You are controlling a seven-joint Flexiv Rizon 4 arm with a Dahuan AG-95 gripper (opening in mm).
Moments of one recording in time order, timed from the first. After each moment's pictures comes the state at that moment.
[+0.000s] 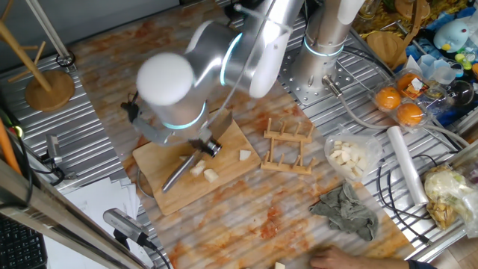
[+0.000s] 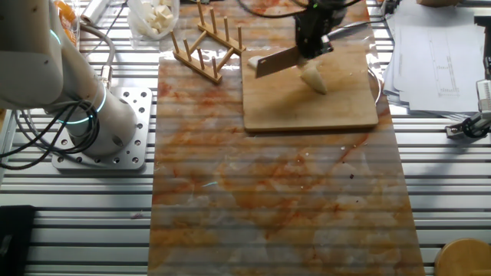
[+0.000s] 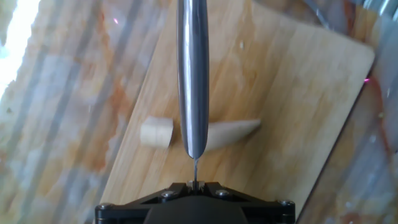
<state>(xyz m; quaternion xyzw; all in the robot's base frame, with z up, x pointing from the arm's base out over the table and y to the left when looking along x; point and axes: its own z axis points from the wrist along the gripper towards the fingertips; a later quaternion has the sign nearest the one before) 0.502 0.145 0.093 0.21 -0.97 0.03 0.09</state>
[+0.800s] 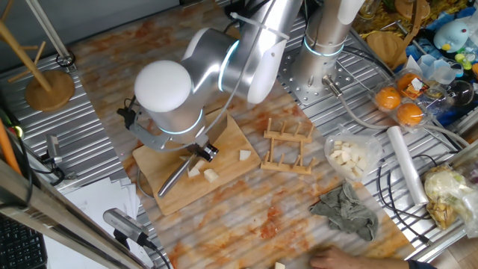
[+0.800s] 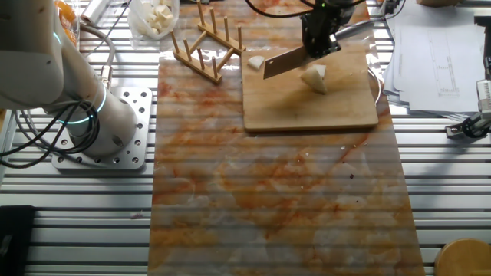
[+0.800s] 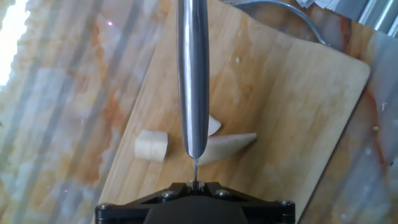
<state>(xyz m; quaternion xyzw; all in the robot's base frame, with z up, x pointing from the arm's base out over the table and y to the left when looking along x) 0.518 0.154 0.101 0.22 -0.97 0.03 0.08</state>
